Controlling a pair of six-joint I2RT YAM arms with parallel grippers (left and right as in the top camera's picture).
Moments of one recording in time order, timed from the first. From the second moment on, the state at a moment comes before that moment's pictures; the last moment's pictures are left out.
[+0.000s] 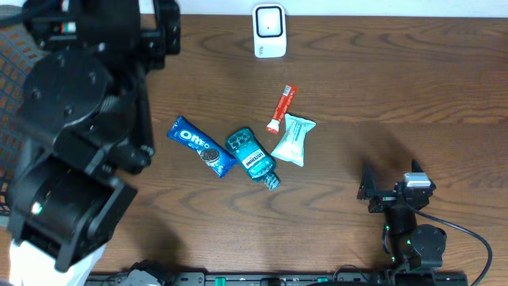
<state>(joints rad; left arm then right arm) -0.53 1.22 1.85 -0.55 -0.72 0.26 0.01 0.01 0.01 -0.07 -0.04 0.02</state>
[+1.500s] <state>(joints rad) -0.23 0.53 1.15 -0.40 -0.58 -0.03 0.01 0.67 0.35 -0.24 -0.68 0.45</state>
